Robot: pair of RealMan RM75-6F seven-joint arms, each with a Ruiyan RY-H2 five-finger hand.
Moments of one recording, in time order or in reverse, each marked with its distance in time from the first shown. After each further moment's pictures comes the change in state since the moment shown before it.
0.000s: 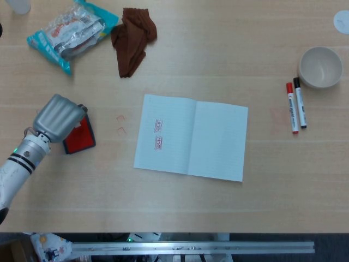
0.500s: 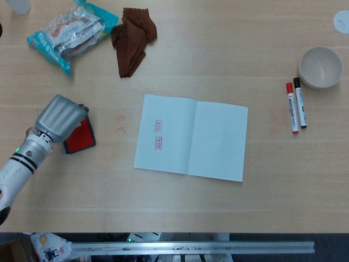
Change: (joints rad) left arm -0.001 -0.022 -0.003 0.028 0.009 -0.014 -0.016; right arm -0.005 0.003 -0.001 -0.003 0.004 0.003 -0.003
